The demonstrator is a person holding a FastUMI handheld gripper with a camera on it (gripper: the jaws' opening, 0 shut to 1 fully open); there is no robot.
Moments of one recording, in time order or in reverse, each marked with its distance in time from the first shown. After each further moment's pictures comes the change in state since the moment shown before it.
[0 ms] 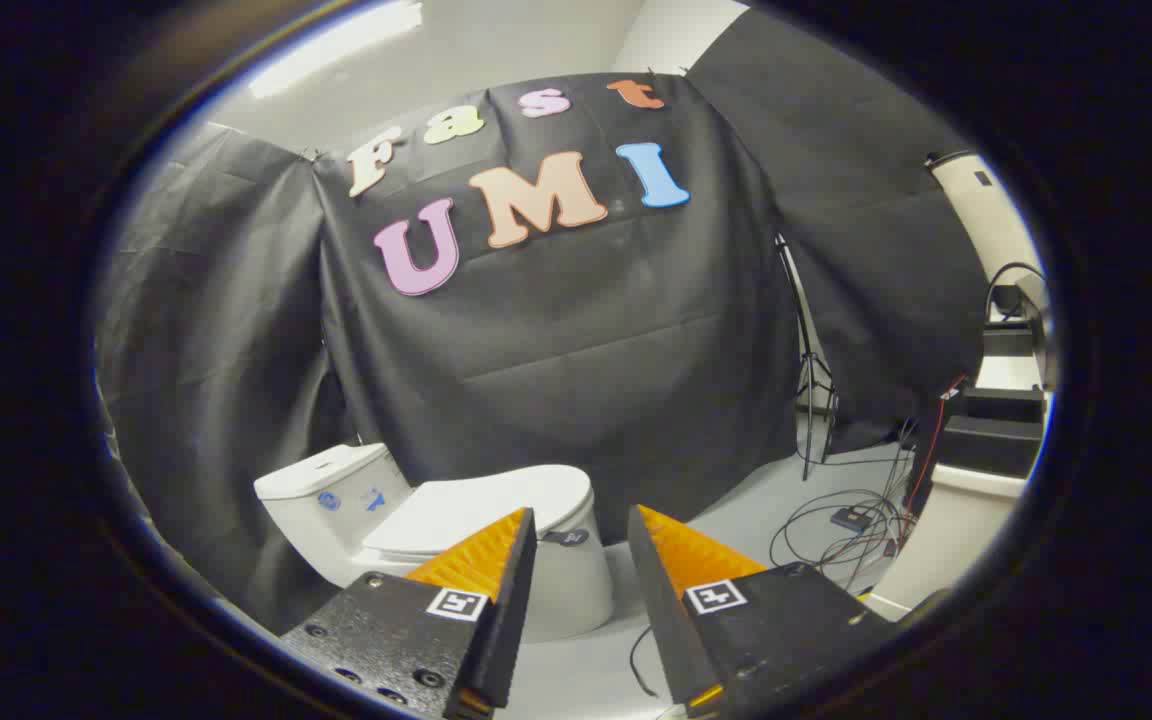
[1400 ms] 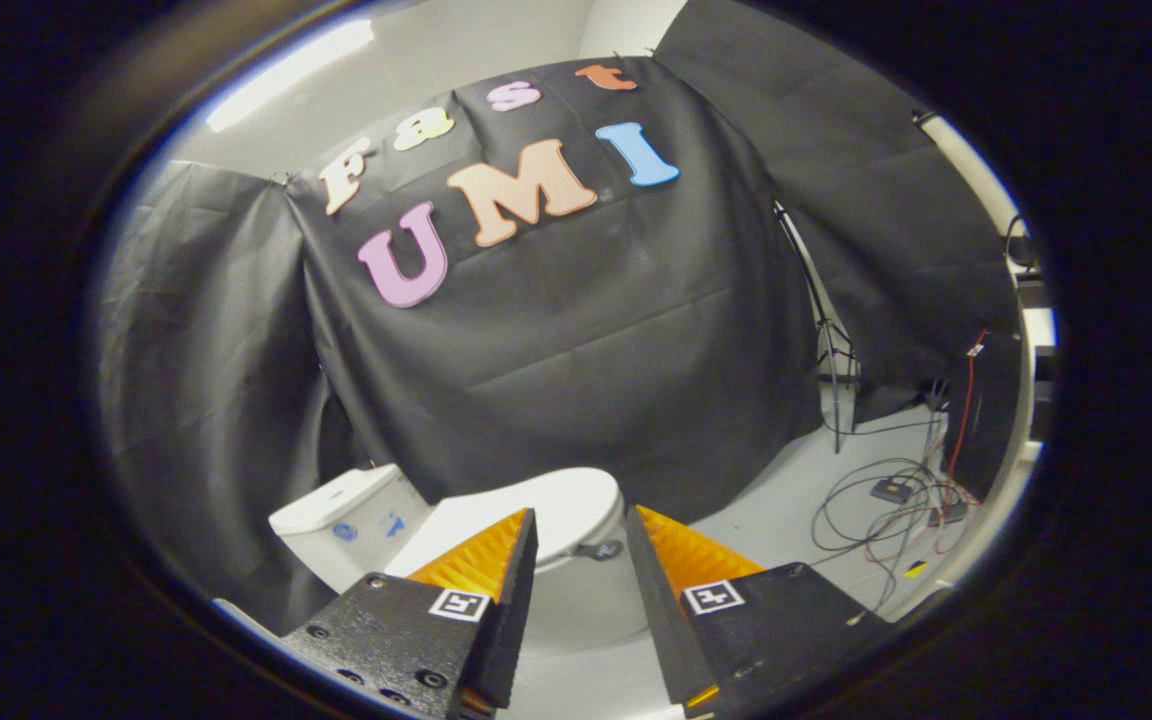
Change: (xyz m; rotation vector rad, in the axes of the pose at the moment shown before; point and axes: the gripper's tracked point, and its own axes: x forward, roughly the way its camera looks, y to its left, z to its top) arm 0.065 0.033 0.017 0.147 0.010 0.089
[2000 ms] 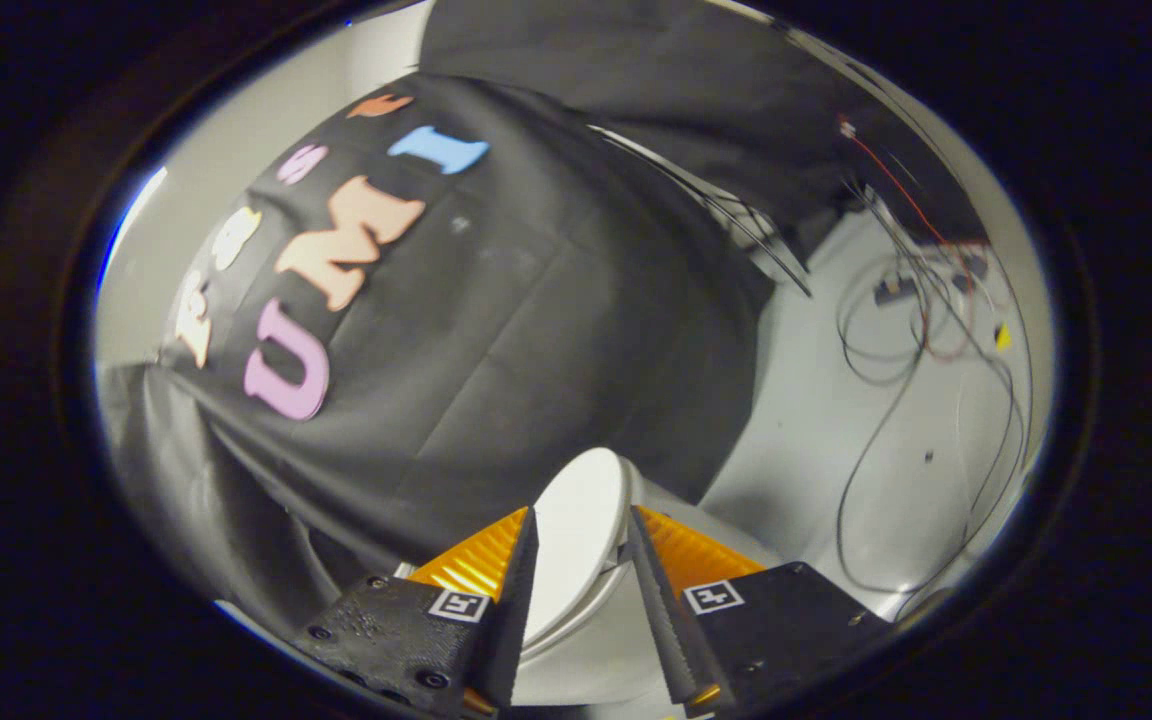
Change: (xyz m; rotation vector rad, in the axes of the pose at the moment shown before) arm 0.137 -0.027 -0.092 0.691 -0.019 -0.085
